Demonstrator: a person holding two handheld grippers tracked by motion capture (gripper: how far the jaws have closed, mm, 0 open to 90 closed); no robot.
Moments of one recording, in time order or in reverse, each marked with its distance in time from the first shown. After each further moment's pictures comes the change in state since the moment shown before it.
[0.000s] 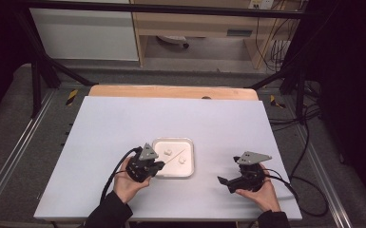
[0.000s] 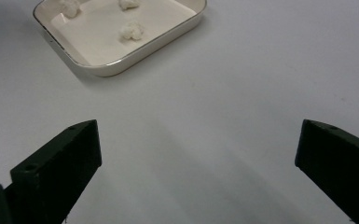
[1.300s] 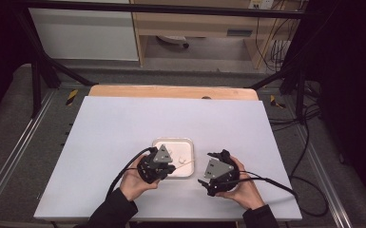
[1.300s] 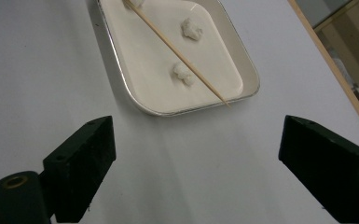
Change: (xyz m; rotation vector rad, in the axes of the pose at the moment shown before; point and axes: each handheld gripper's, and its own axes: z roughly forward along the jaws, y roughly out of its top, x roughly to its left) left arm -0.024 0.030 0.005 0.077 -0.101 0.185; right arm 0.067 0.051 0.025 0.073 -0.084 -0.570
